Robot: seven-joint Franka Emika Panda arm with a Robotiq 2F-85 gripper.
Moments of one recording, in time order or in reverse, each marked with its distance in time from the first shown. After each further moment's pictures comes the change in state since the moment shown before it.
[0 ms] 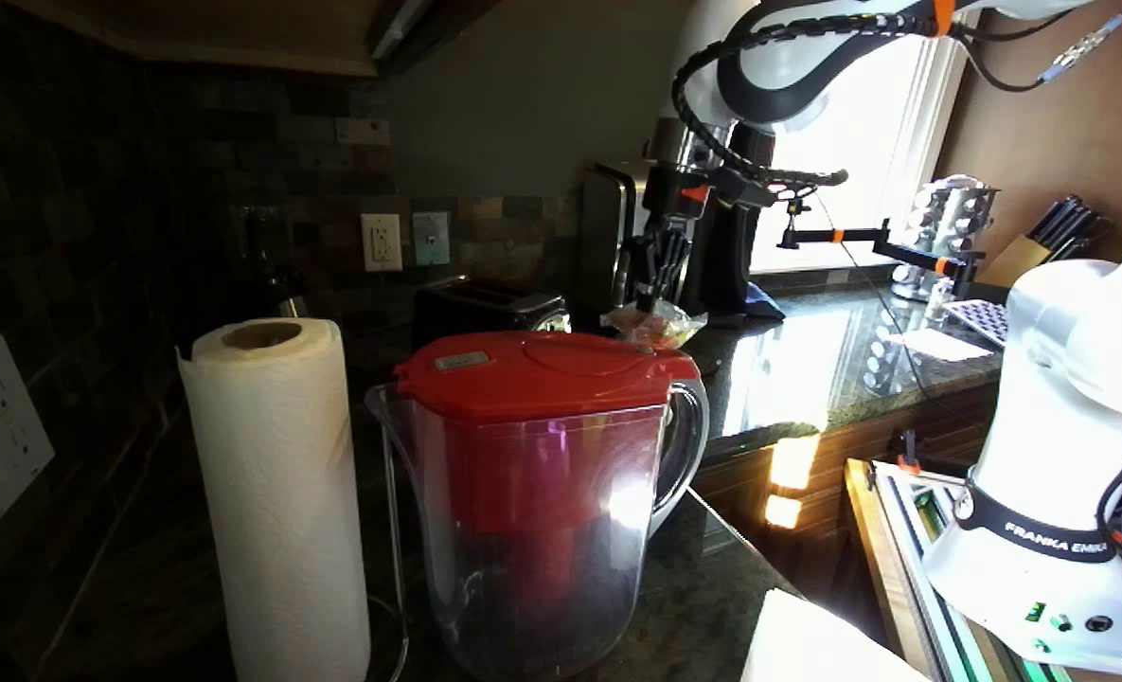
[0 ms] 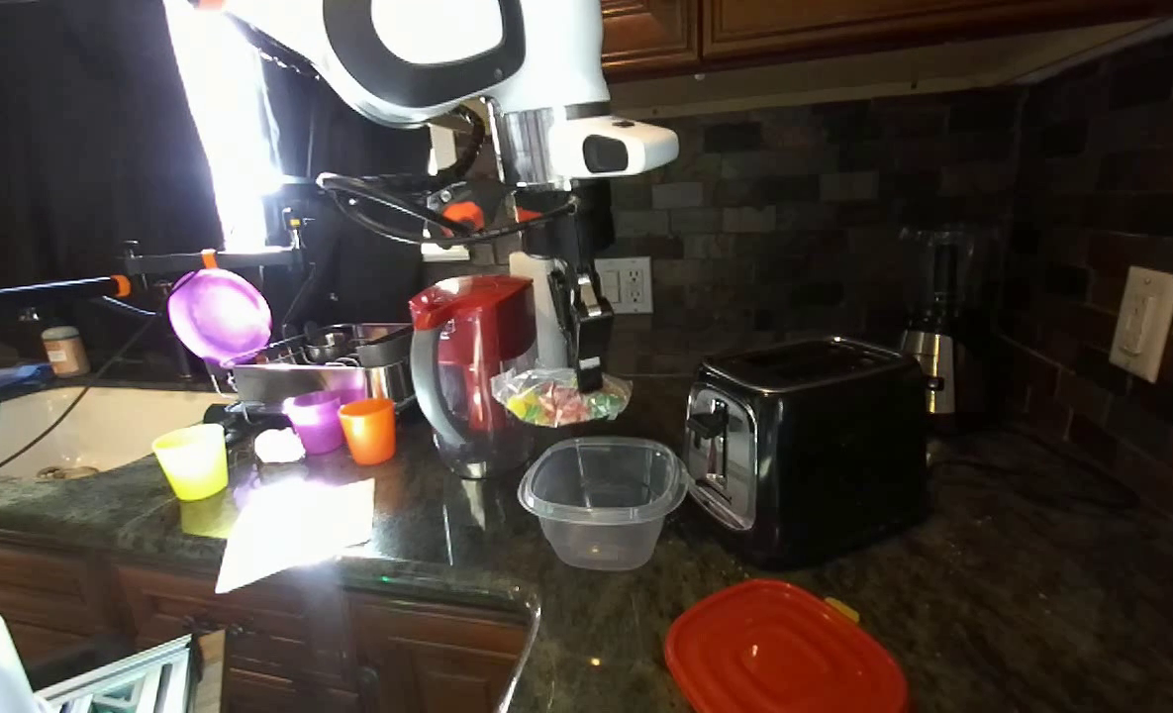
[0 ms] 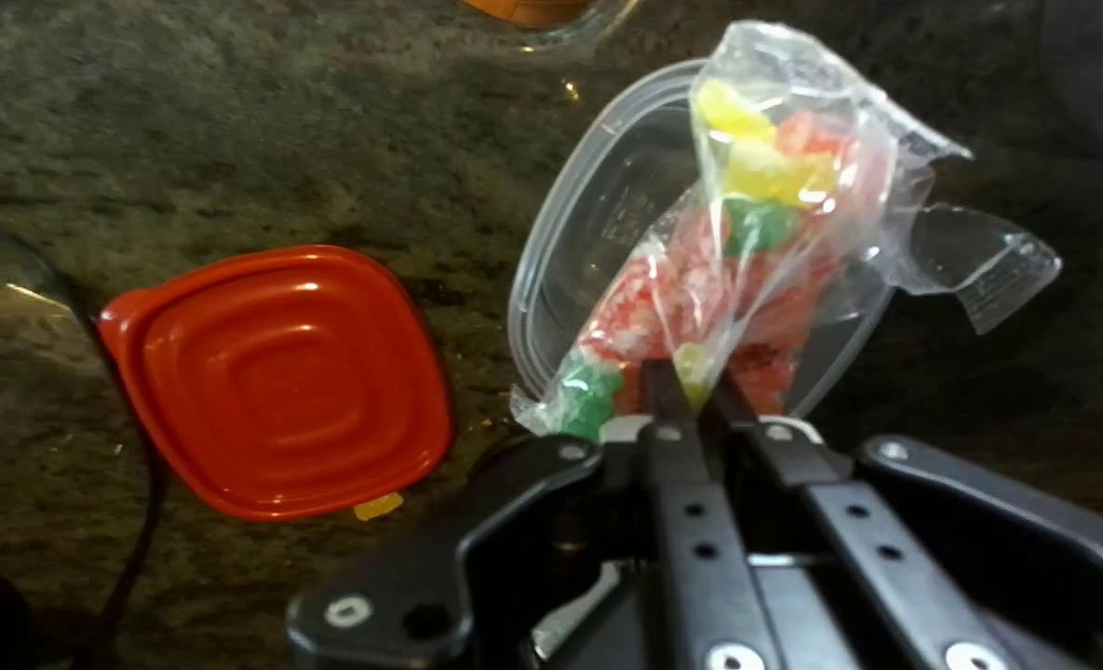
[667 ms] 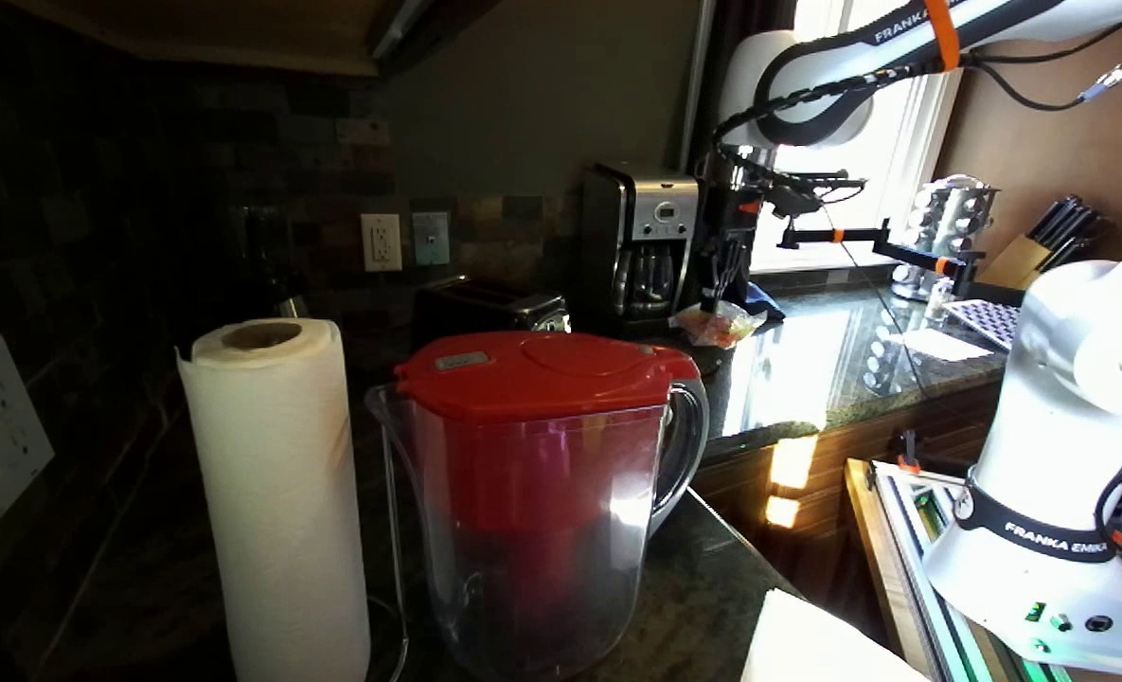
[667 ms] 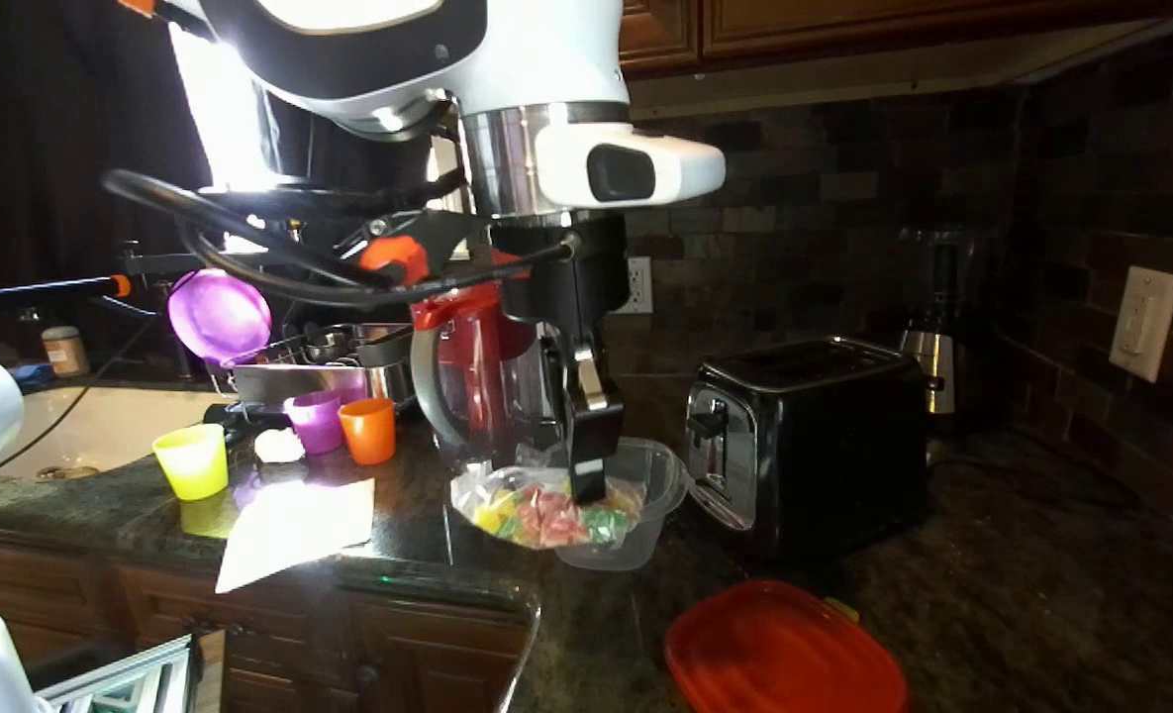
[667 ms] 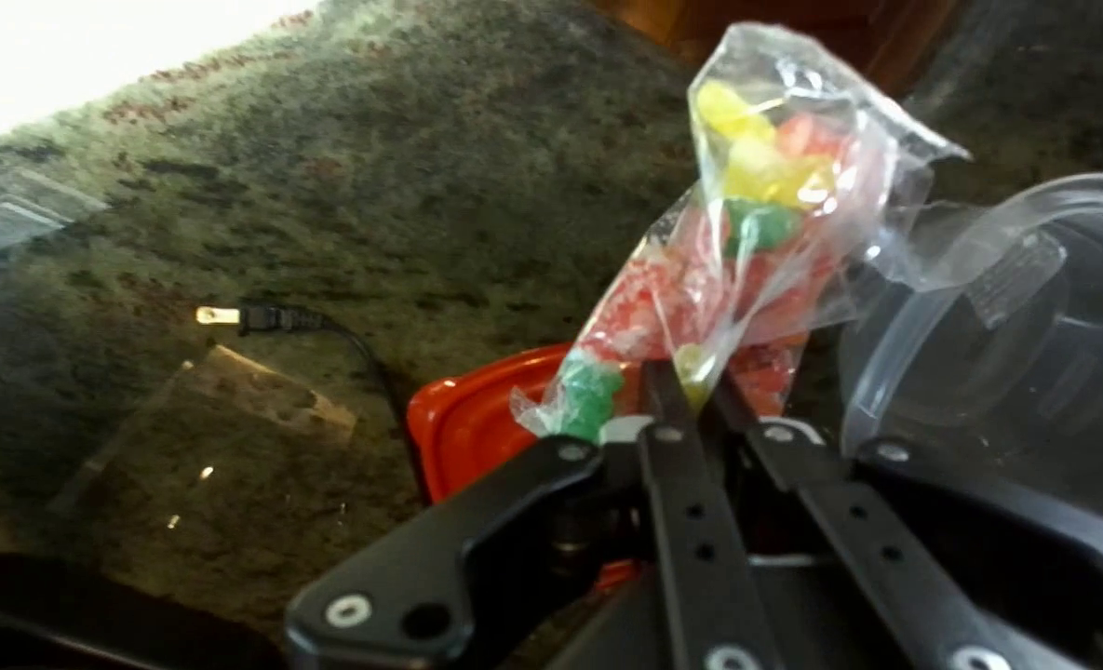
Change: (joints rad) arm -0.151 -0.081 -0.124 -0.107 -0.139 -0.045 -0.175
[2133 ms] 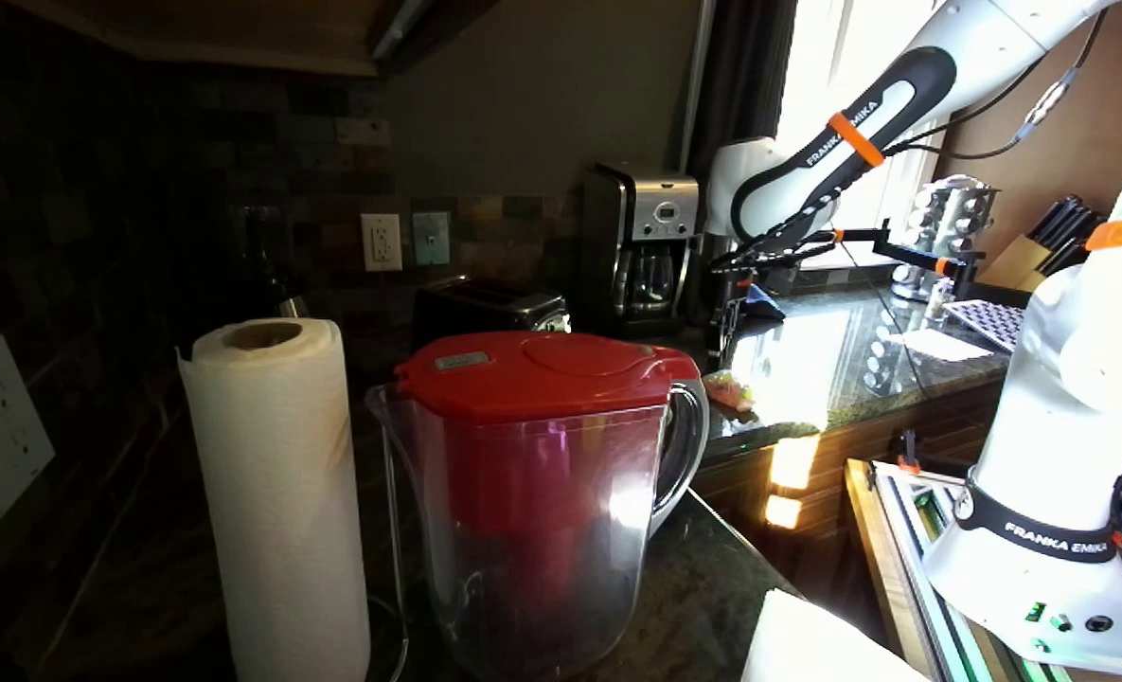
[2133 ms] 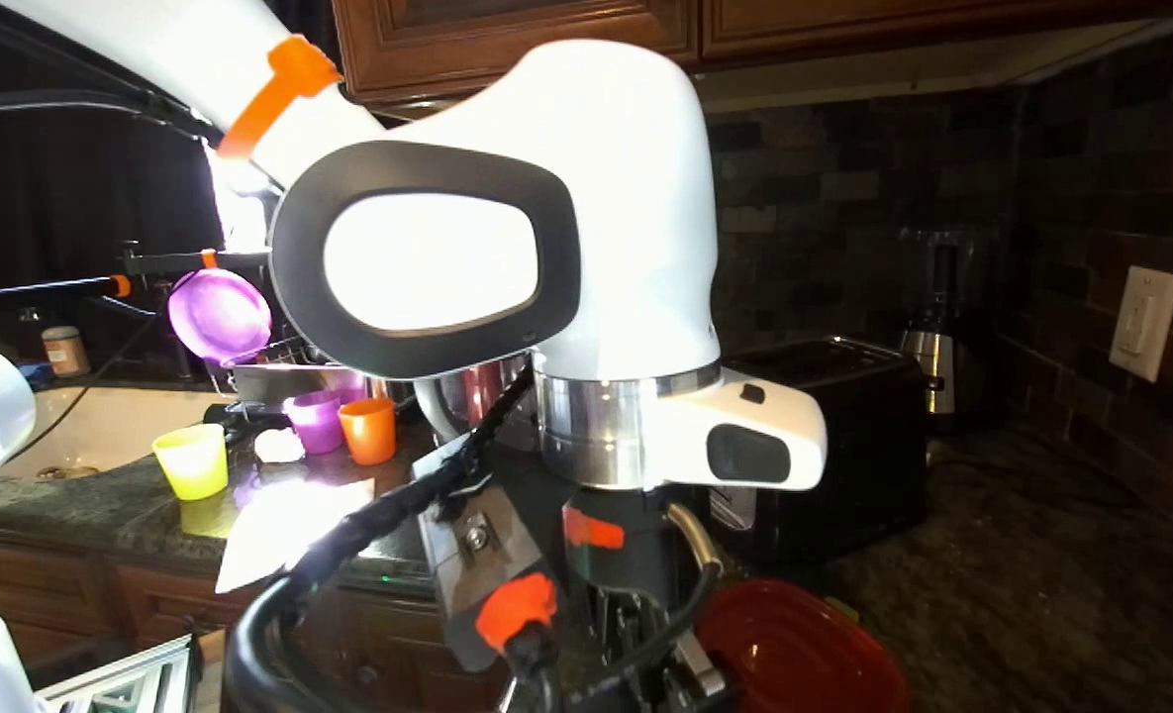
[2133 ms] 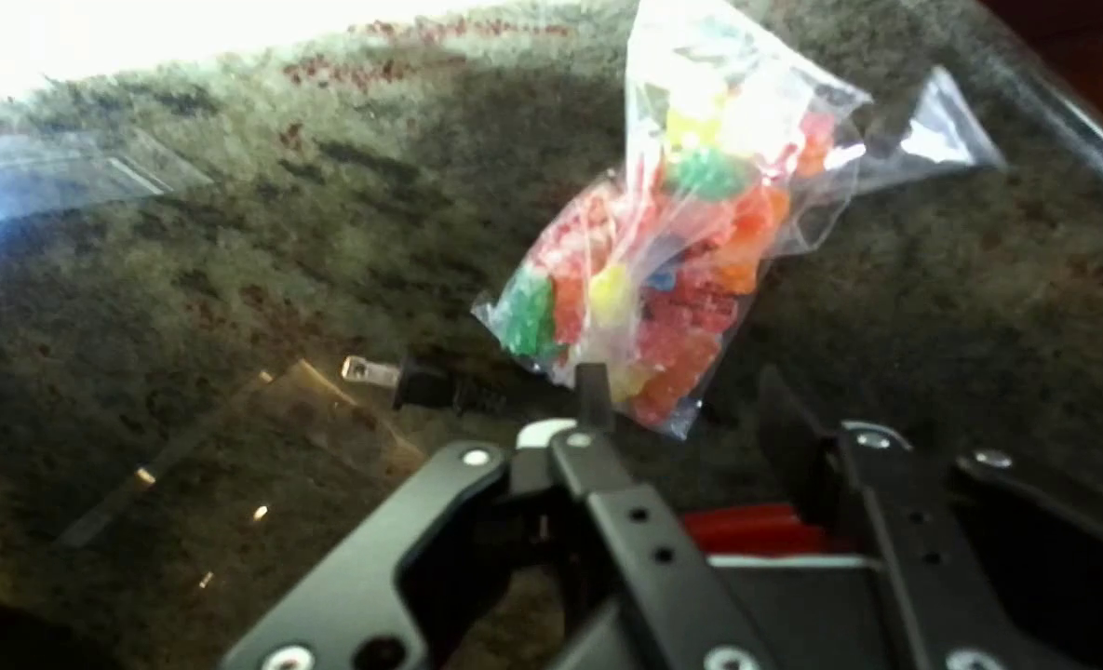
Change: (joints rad) arm -0.073 0.289 -0.090 -0.055 -0.167 0.306 -0.209
